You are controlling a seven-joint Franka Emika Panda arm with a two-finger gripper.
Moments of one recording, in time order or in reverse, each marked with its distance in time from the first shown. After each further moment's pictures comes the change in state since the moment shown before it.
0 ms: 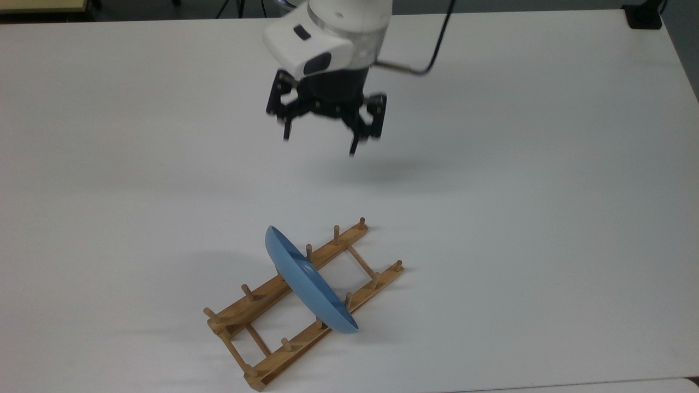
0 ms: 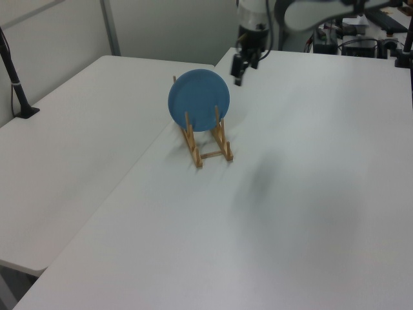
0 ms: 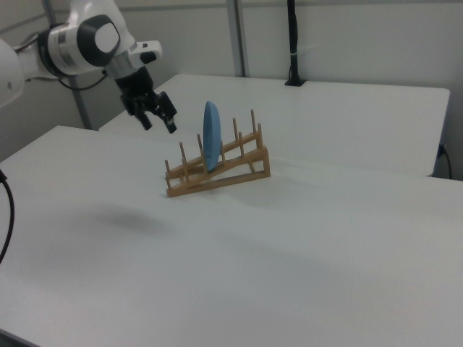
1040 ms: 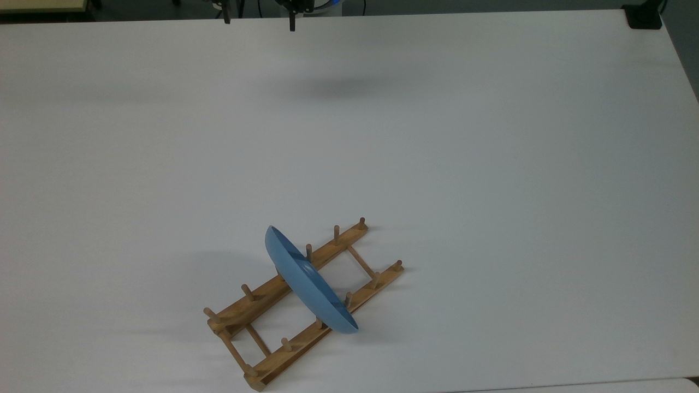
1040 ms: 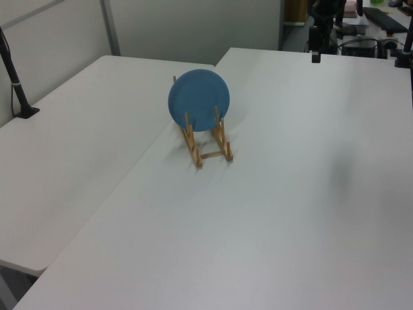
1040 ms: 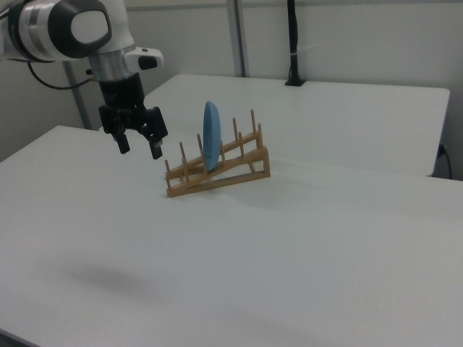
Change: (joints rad) arm -0.170 -0.365 -0.005 -0.315 0.134 -0.248 -0.290
